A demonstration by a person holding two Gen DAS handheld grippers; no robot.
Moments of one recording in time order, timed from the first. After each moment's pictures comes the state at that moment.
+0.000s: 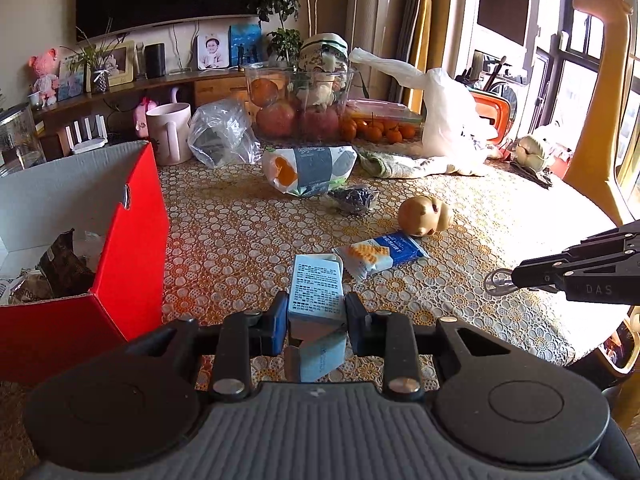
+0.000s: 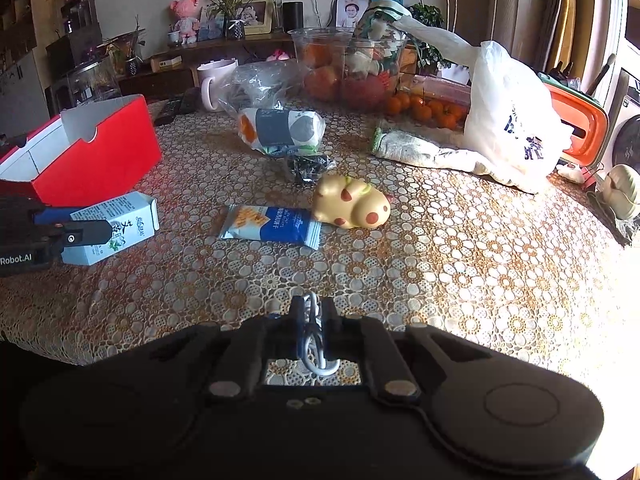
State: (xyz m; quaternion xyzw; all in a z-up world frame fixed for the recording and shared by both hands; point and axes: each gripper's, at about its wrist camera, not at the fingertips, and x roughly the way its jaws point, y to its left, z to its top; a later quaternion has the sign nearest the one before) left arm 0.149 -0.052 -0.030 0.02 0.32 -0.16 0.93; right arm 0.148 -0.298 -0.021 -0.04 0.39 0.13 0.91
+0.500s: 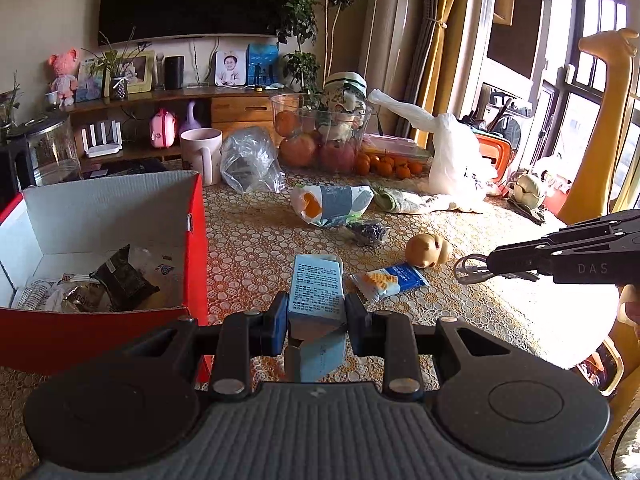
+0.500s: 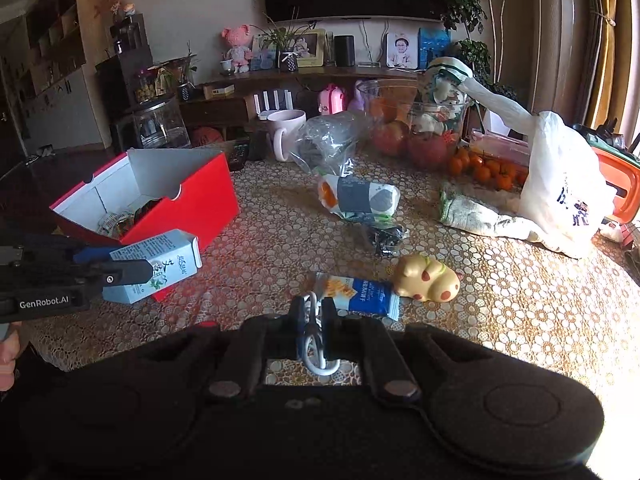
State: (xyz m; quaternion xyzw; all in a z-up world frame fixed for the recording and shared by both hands) left arm 0.119 -0.004 0.015 -0.01 0.30 -0.15 0.94; right arm 0.143 -0.250 0.043 -0.03 0.35 0.21 0.91
